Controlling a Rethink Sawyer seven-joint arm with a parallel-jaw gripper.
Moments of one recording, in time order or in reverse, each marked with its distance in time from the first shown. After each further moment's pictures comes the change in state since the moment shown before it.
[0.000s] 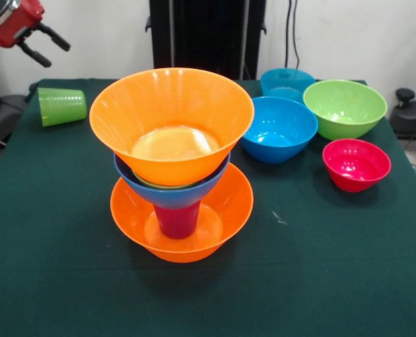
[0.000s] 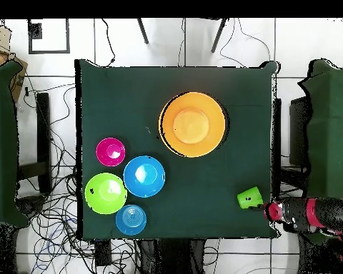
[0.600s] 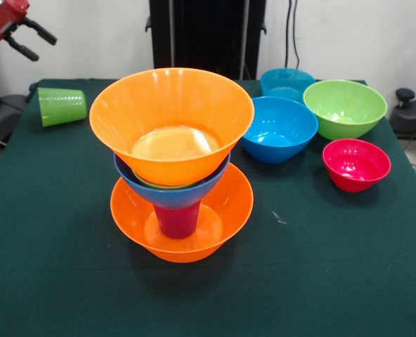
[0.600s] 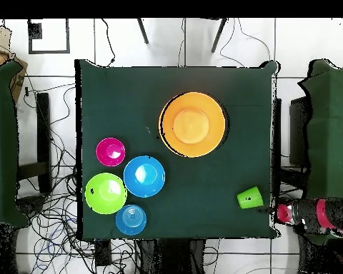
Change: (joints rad) arm -0.010 0.002 0.000 -0.061 0.000 0.090 0.000
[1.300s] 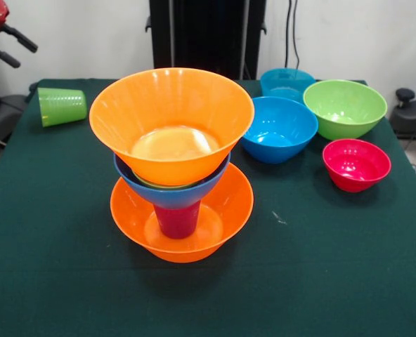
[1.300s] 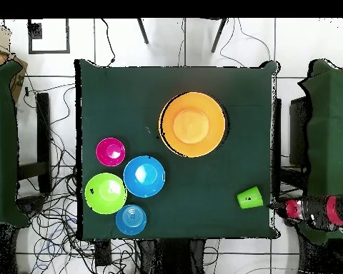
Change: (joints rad) arm -0.003 0.042 0.005 -0.096 0.000 0.027 0.000
